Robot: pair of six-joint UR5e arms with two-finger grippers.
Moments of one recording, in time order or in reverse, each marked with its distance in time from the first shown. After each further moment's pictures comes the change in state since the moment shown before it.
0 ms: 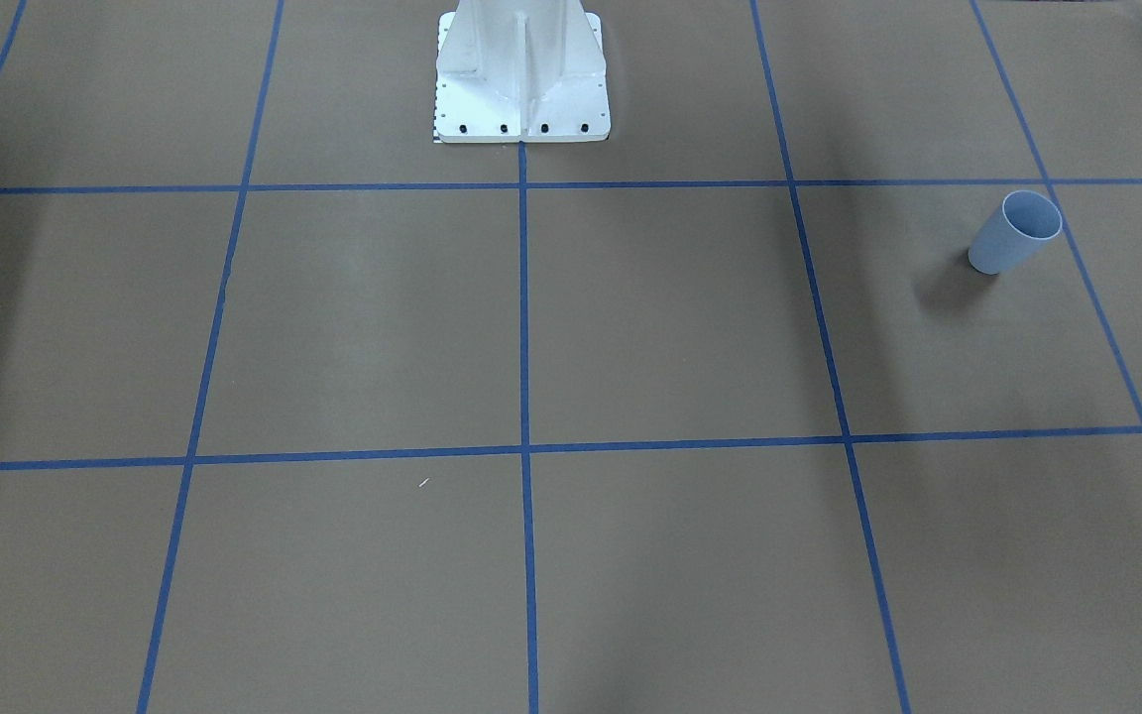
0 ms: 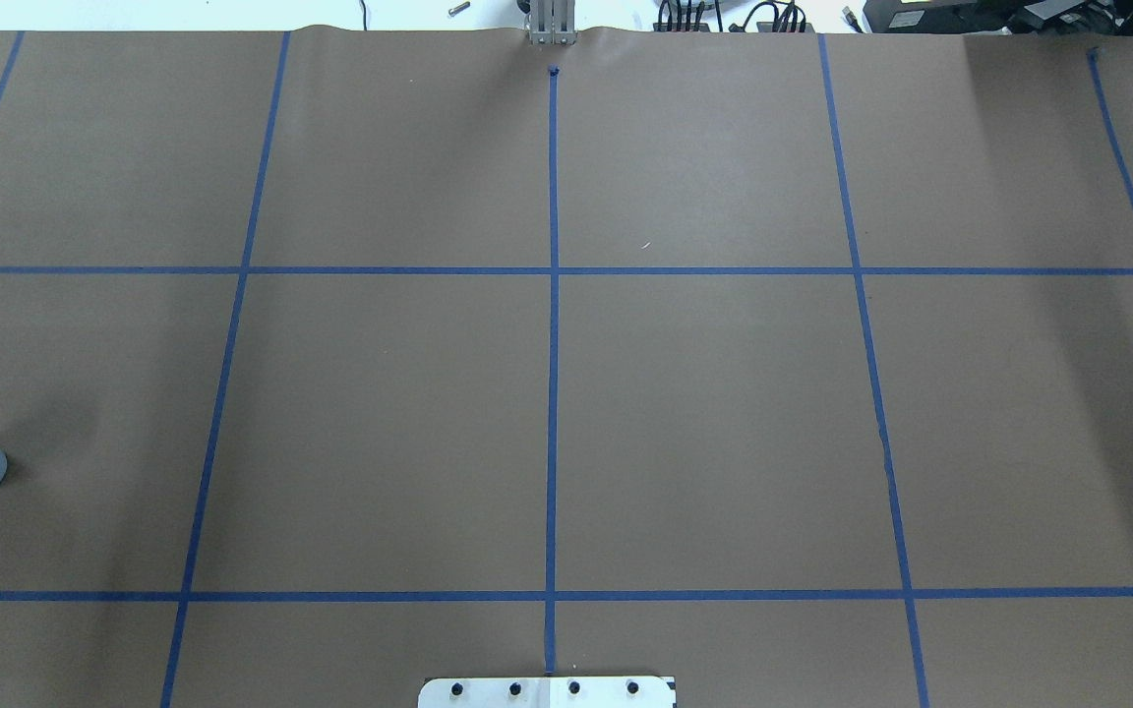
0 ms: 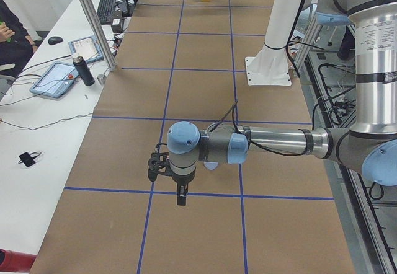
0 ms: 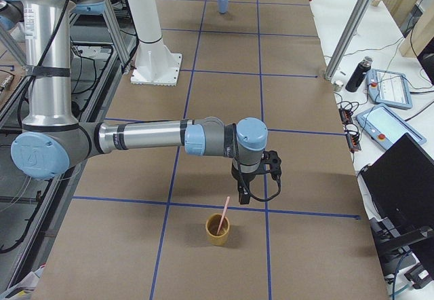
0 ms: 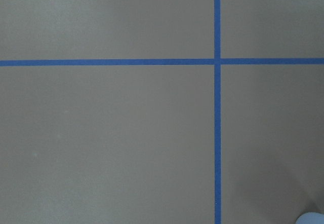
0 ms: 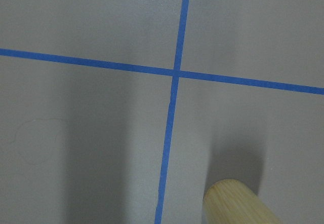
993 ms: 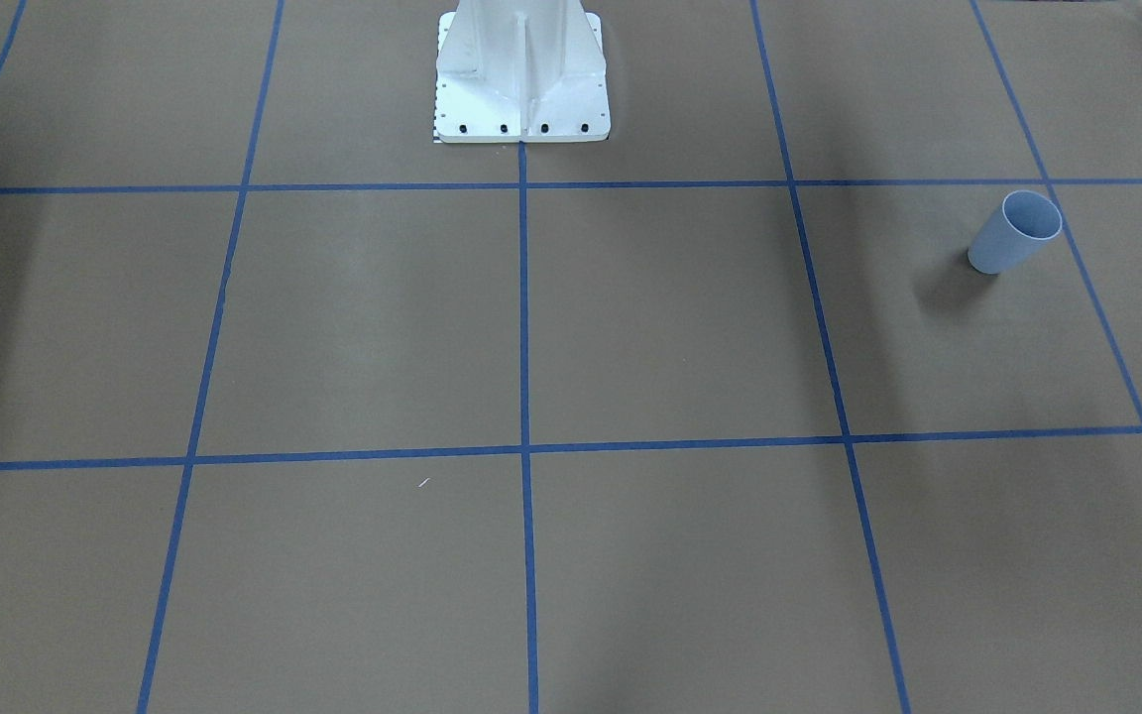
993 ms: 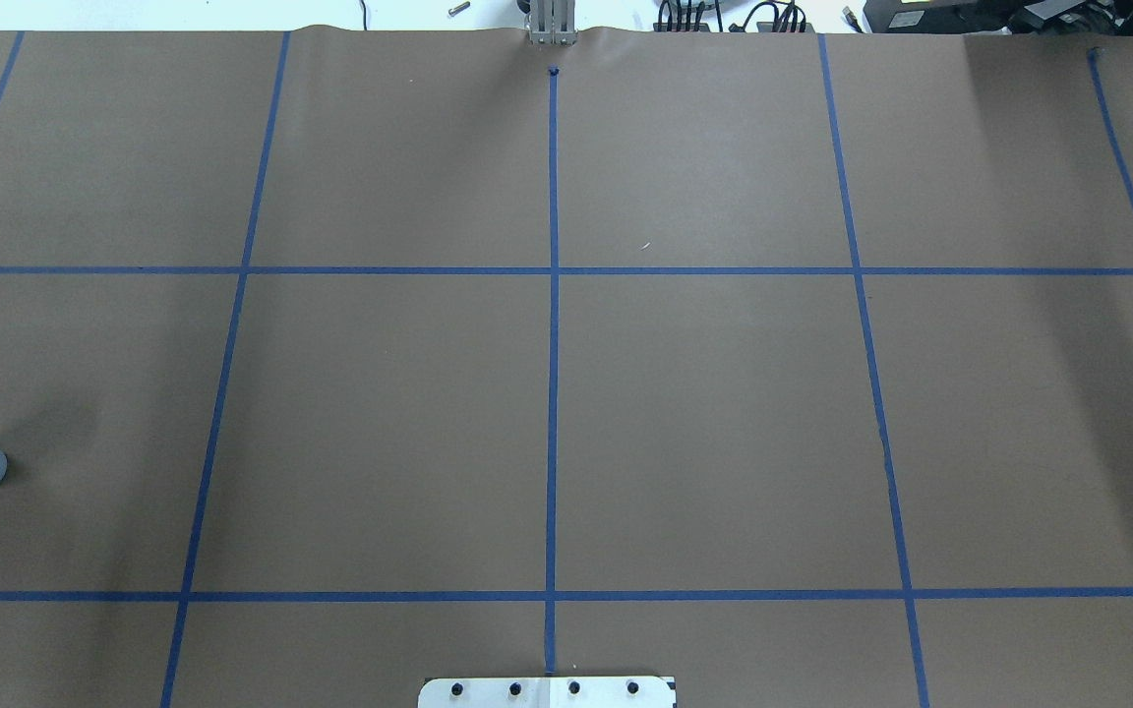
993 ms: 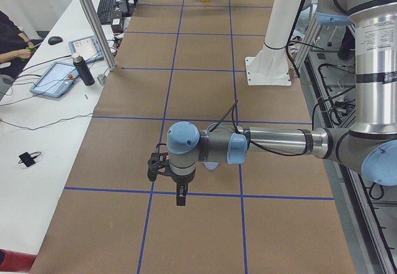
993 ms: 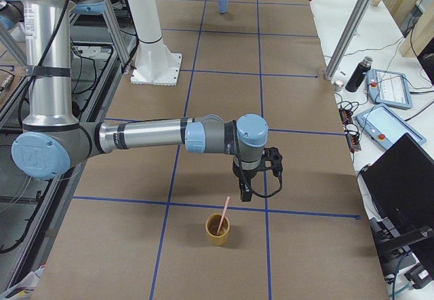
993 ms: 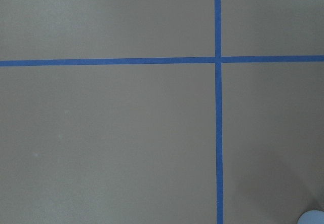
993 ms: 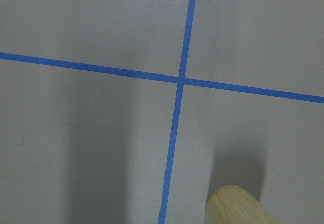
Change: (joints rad) left arm 0.000 -0.007 0.000 0.001 0.001 0.010; right arm 0.000 0.004 0.020 0.003 0.000 0.000
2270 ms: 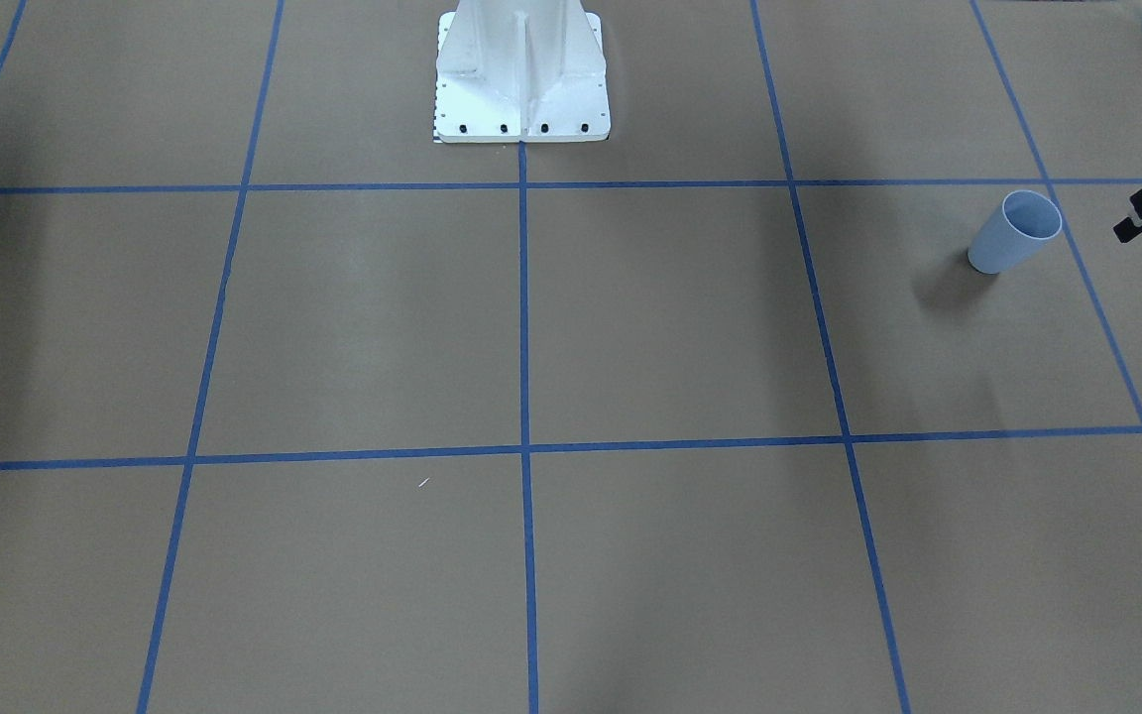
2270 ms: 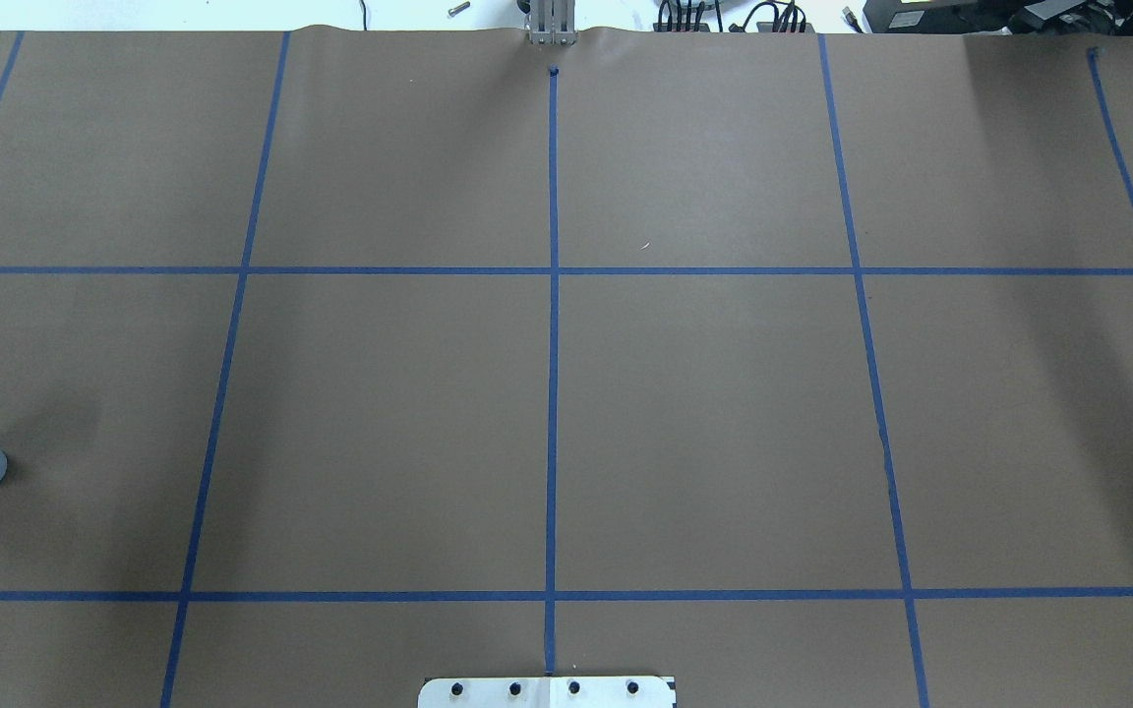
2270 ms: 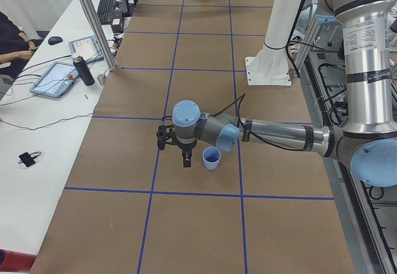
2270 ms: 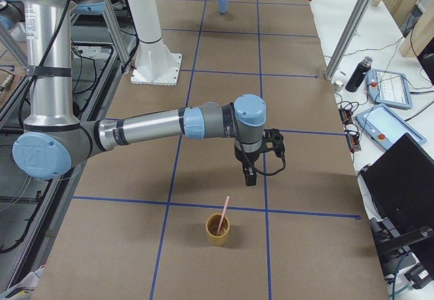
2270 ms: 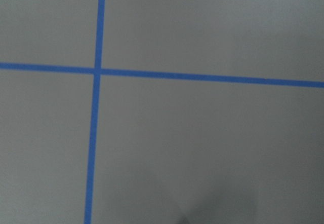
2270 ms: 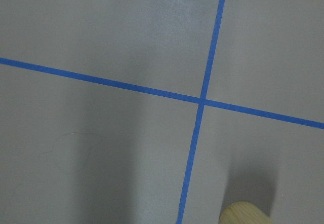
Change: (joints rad) left arm 0.289 0.104 -0.083 -0.356 -0.119 -0.524; right arm -0.012 0.000 0.087 -0.003 0.009 0.007
